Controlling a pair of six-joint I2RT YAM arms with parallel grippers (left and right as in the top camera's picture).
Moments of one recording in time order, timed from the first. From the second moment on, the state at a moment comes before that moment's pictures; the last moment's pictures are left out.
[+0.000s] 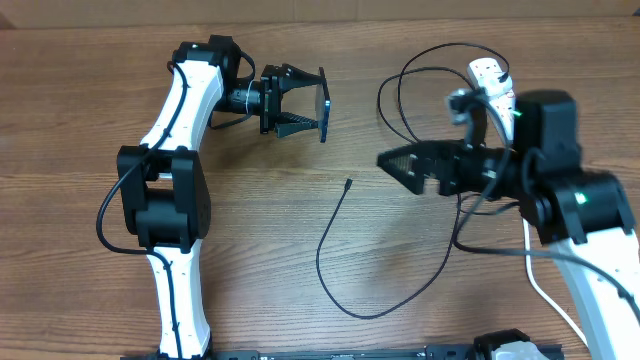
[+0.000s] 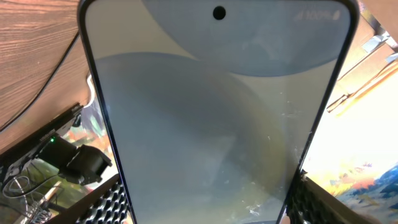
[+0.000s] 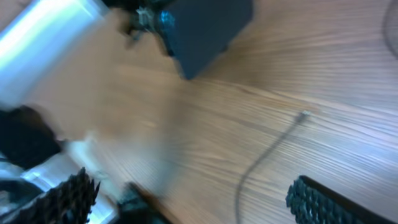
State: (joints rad) left arm -0.11 2.33 2.01 -1.36 1.52 -0.55; right arm 0.21 1.23 1.35 -0.97 -0.66 0.29
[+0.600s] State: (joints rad) left arm -0.11 2.33 2.01 -1.36 1.52 -0.55; right arm 0.60 1.55 1.54 -0.86 -0.04 0.39
